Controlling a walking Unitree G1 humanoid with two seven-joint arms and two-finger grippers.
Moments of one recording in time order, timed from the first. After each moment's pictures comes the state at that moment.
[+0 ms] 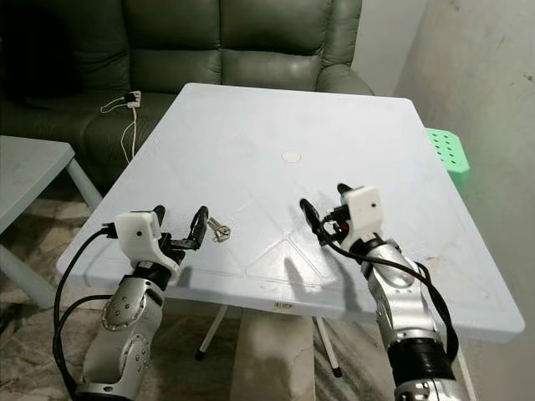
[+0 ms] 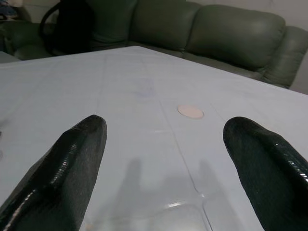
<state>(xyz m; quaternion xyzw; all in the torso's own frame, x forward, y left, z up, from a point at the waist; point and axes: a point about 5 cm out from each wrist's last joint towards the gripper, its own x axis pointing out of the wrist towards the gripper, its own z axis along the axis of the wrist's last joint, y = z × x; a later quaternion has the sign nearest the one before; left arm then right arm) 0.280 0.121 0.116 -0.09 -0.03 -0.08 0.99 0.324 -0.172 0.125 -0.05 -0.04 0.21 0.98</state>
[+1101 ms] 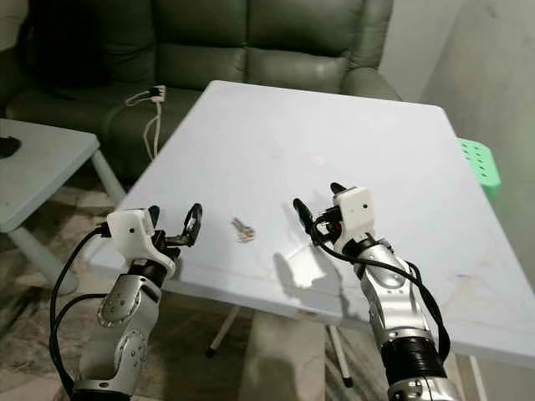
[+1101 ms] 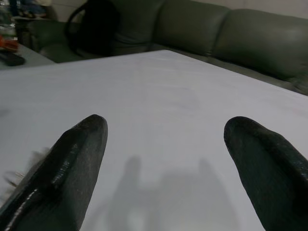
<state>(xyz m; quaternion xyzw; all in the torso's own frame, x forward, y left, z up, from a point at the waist) 0.283 0.127 0.117 -0.12 -0.02 -0.06 0.99 0.323 -0.165 0.119 -0.05 -0.04 0.21 0.98</state>
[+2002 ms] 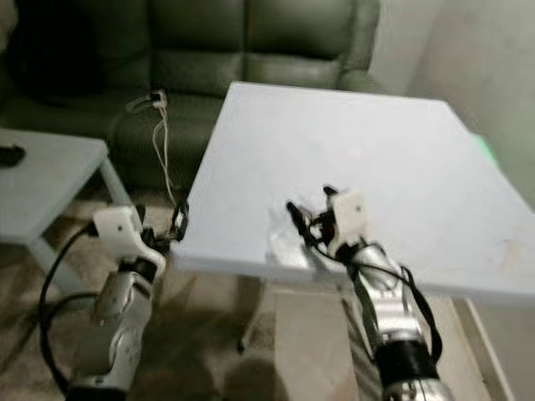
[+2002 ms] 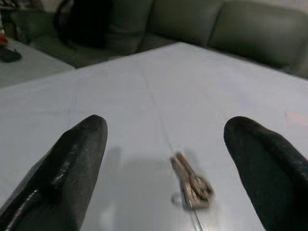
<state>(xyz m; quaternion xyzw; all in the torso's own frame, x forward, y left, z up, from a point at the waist) 0.285 0.135 0.116 -0.12 -0.02 -0.03 0.99 0.320 -0.161 0.113 -0.04 -0.04 0.22 0.98</state>
